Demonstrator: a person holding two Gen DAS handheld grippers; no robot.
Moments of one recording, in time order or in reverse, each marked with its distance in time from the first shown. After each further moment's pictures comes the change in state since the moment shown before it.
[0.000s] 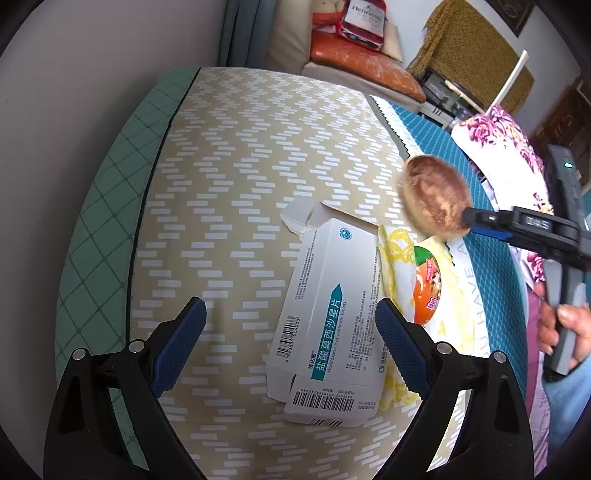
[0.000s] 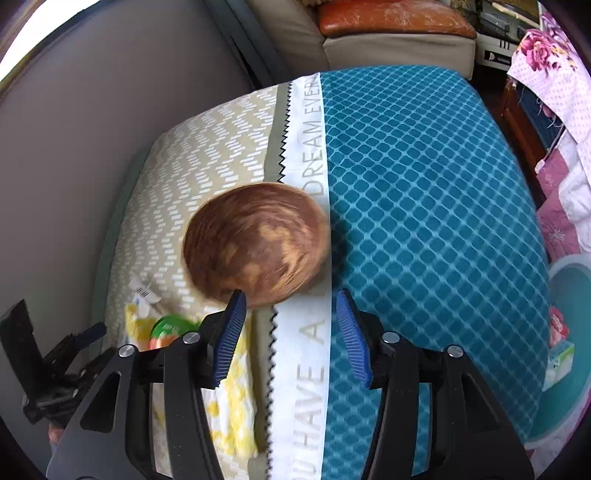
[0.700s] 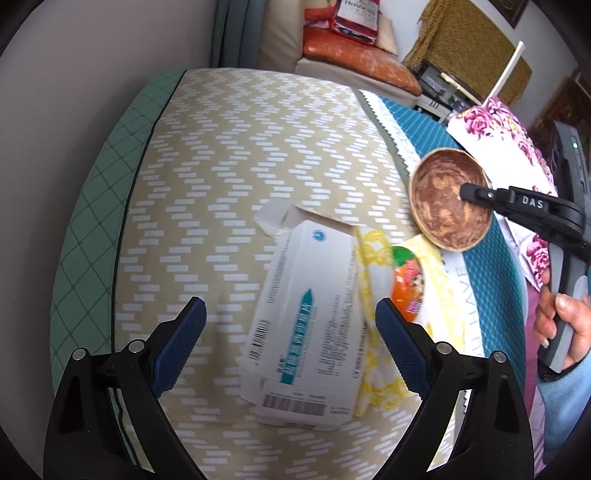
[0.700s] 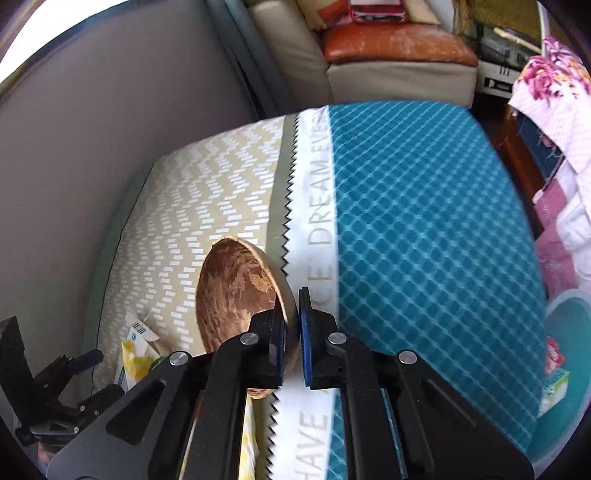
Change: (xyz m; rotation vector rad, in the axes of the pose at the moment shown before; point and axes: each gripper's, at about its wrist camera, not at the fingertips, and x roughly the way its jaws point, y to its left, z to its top) left arm 0.001 -0.027 0.005 0.031 0.012 0.006; right arm -0.006 0.006 0.022 -0.042 -0.132 -0.010
